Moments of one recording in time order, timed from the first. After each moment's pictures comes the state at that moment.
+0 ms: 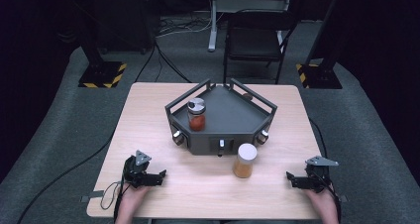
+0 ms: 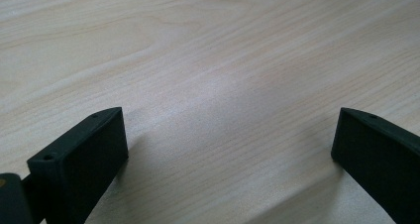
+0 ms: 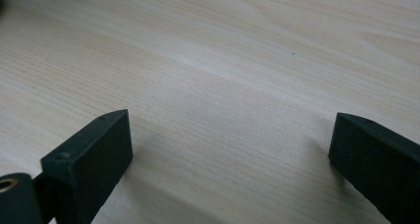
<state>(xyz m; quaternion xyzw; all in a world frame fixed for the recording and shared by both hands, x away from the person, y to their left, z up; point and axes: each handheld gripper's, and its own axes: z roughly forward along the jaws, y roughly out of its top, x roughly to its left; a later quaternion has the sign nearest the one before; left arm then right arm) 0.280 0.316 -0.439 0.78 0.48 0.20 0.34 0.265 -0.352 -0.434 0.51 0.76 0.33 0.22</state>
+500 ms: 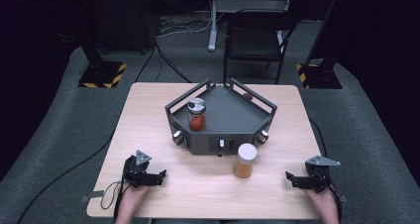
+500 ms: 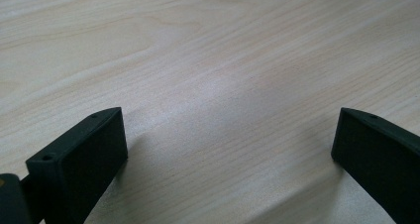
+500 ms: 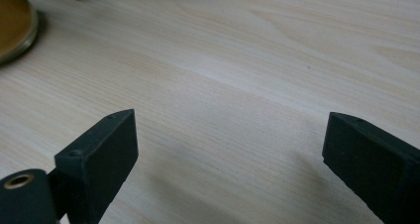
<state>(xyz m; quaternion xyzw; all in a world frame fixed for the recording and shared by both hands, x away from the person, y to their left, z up) 0.280 0.316 -0.439 0.78 0.48 0.20 0.34 0.262 -0.357 -0.427 0.50 0.76 0.36 0.21</state>
